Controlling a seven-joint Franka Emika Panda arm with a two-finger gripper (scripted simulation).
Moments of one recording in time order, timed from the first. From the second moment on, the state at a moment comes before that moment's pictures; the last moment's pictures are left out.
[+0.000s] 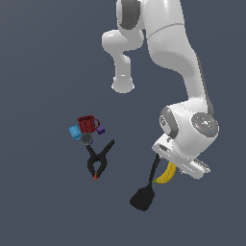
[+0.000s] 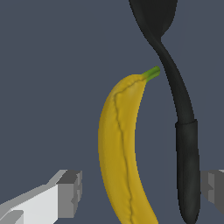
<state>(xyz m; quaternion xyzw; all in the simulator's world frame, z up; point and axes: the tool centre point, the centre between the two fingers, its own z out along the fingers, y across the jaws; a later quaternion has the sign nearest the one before) 0.103 0.212 0.068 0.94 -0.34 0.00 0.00</state>
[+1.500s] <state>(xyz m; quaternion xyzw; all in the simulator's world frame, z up) 0.108 0.224 0.035 0.94 -0.33 0.01 -0.01</state>
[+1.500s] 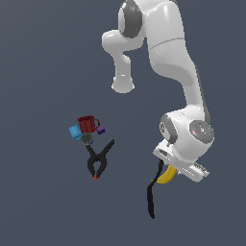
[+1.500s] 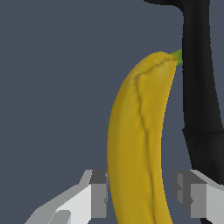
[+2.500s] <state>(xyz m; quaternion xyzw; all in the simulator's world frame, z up) 0.098 0.118 0.149 0.94 -0.34 0.00 -0.01</state>
